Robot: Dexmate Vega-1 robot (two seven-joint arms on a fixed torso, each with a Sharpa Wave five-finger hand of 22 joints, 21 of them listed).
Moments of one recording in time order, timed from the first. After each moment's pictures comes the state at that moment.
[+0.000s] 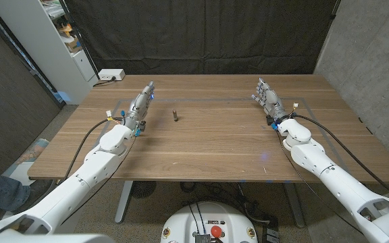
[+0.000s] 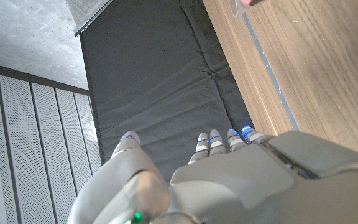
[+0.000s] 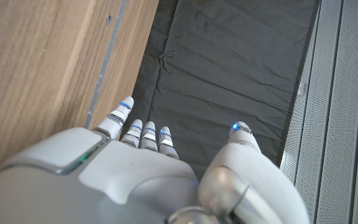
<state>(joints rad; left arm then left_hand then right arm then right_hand) 0.95 0.63 0.34 -1.48 -0.57 -0.27 0.06 0.29 -0.03 0.24 -0.01 0.27 -0.06 0.06 0.20 0.17 -0.10 0.03 0.22 0.19 -0.17 0.05 0.19 0.18 -0.17 -0.01 0.20 0.17 -0.83 -0.51 -0.38 -1.32 0.63 0.26 0.01 0.29 -0.06 0.24 -0.06 0.24 0.00 0.04 0.20 0.19 -0.01 0.08 0.20 0.19 -0.06 0.04 0.20 0.21 0.19 0.01 0.19 0.17</state>
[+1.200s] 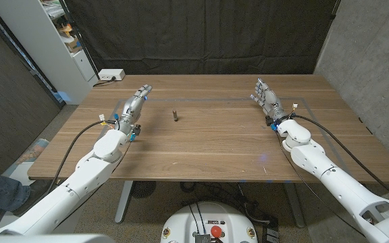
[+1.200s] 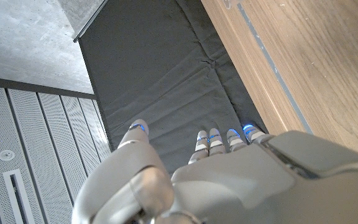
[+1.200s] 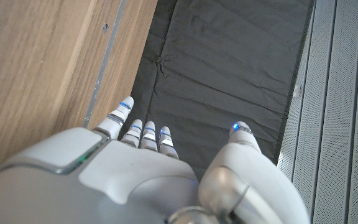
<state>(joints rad) 1.06 0.68 0.29 -1.59 -0.49 -0.28 0.17 0.44 0.03 0.31 -0.09 0.24 -0.05 0.05 0.20 0.18 -0.06 0.02 0.22 0.20 -0.17 0.05 0.19 0.18 -0.17 0.07 0.20 0.17 -0.85 -0.53 -0.38 -1.36 0.63 0.26 0.00 0.29 -0.06 0.24 -0.06 0.25 0.01 0.04 0.20 0.19 -0.01 0.08 0.20 0.19 -0.06 0.04 0.20 0.21 0.19 0.01 0.19 0.17</state>
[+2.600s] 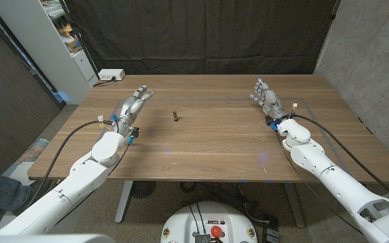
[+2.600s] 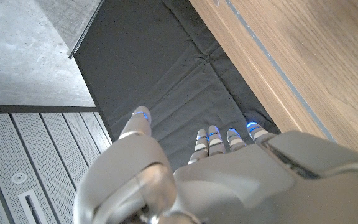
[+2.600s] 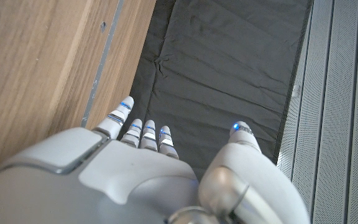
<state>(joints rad) 1.12 0.73 0.27 -1.68 -0.36 -0.23 0.27 0.53 0.03 0.33 -0.15 0.23 -0.03 0.05 0.20 0.18 -0.06 0.02 0.23 0.20 -0.16 0.06 0.19 0.18 -0.18 0.11 0.20 0.18 -0.83 -0.52 -0.38 -1.33 0.63 0.27 0.02 0.29 -0.06 0.24 -0.07 0.25 0.01 0.04 0.20 0.19 0.01 0.09 0.21 0.19 -0.05 0.05 0.20 0.21 0.19 0.01 0.19 0.17</state>
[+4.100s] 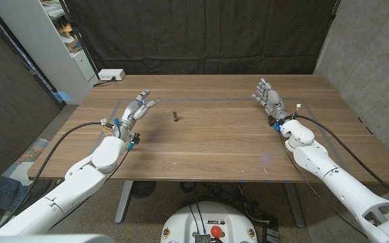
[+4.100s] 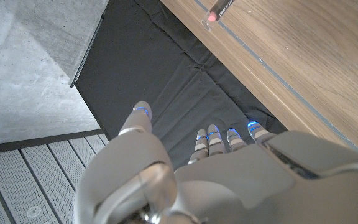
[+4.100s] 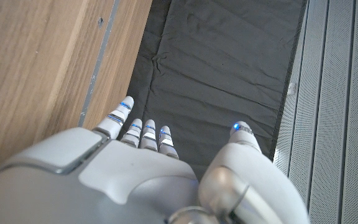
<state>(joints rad) 1.21 0.78 0.25 -1.81 -0.23 -0.13 0.33 0.57 0.02 0.34 -0.16 0.22 -0.03 0.05 0.20 0.18 -0.05 0.01 0.23 0.21 -0.16 0.06 0.19 0.18 -0.17 0.12 0.20 0.18 -0.86 -0.53 -0.36 -1.35 0.65 0.28 0.03 0.29 -0.06 0.23 -0.07 0.26 0.01 0.04 0.20 0.19 0.01 0.09 0.20 0.19 -0.05 0.05 0.20 0.21 0.19 0.01 0.19 0.17</state>
